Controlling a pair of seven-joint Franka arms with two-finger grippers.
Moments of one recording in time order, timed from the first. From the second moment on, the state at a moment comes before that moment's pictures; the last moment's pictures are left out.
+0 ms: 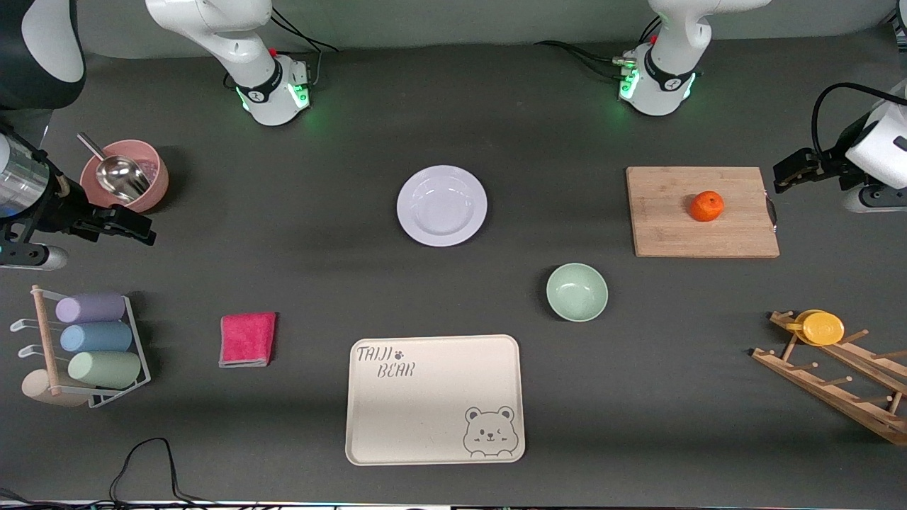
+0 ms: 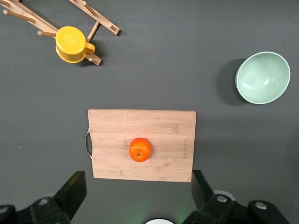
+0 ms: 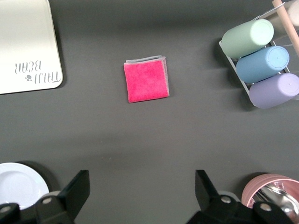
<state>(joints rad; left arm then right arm) 0.03 -0.10 -0.03 -1.78 0.05 1.59 -0.02 -0.01 0.06 0.03 -1.61 -0.01 1.66 0.13</state>
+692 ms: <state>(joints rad) 0.03 -0.10 -0.03 -1.74 0.05 1.54 0.01 -0.01 0.06 0.03 -1.63 0.02 1.67 0.13</state>
